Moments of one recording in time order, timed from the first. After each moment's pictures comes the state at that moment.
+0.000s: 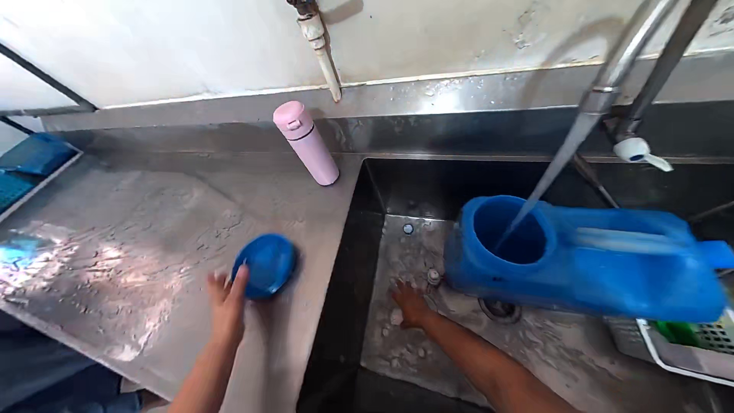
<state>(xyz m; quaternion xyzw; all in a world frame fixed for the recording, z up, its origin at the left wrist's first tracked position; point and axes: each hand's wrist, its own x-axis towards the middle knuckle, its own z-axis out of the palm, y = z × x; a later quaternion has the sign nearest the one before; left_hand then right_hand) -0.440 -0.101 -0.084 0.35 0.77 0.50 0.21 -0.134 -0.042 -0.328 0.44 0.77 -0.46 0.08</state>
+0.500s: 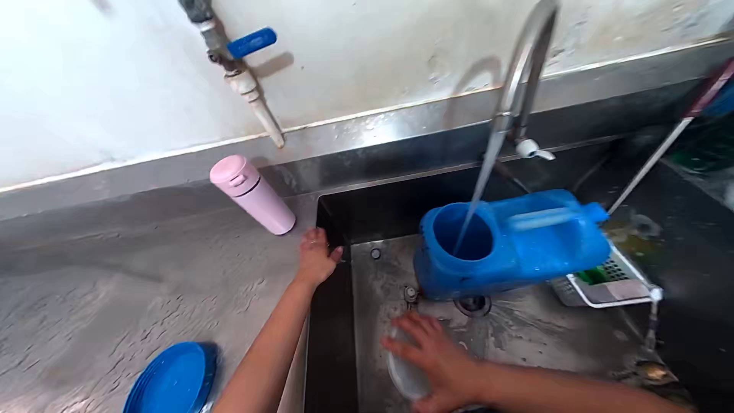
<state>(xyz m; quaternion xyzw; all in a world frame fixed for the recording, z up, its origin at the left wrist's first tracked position) -0.290 0.078 -0.081 0.73 0.63 0.04 0.25 -0.058 -0.125 -0.166 0.39 0.83 -0.30 -0.26</state>
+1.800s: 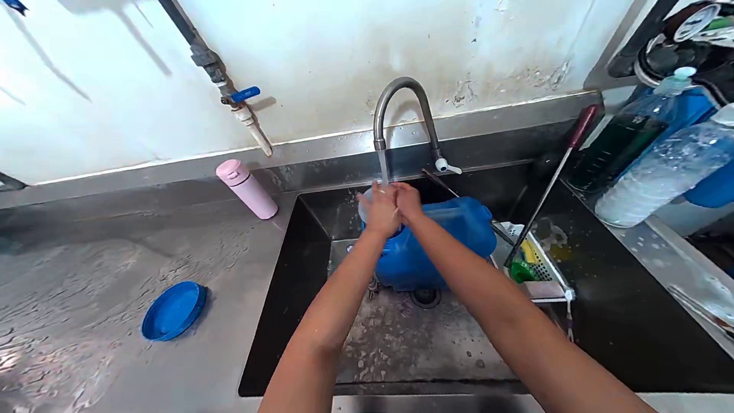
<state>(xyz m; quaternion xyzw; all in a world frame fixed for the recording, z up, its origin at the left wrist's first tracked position) -0.022 0.006 -0.032 0.81 0.54 0.17 0.14 0.070 0.018 -0.045 0.55 0.37 -0.49 -0.57</state>
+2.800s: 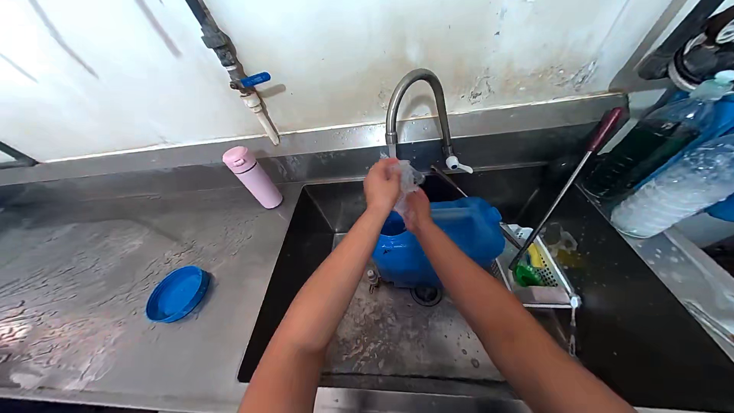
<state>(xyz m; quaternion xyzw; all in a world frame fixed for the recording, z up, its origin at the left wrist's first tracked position) -0.022 0.008 0.028 0.66 0.54 0.41 0.32 0.061 0.012 -0.071 0.46 0.29 -0.55 -0.63</state>
